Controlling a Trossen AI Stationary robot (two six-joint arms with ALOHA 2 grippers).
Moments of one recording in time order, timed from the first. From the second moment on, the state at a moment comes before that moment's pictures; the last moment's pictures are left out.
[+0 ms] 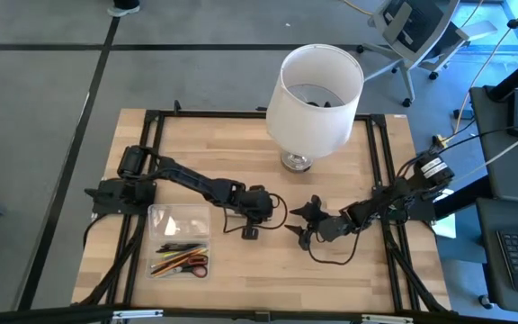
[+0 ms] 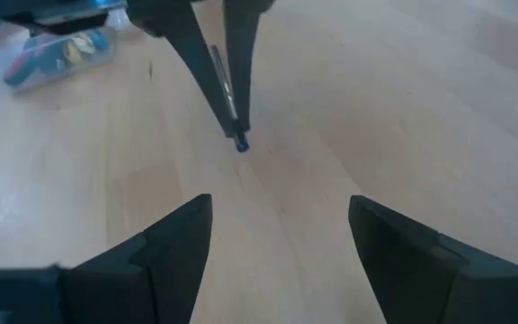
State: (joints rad) left arm -0.12 1.93 1.15 -0.16 0.02 -0.04; right arm 0.47 1.71 0.47 0.65 0.60 0.60
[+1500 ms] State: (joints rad) left arm -0.44 1.57 1.11 -0.72 0.02 -0.86; right arm 0.46 1.71 0.47 0.62 0.58 0.59
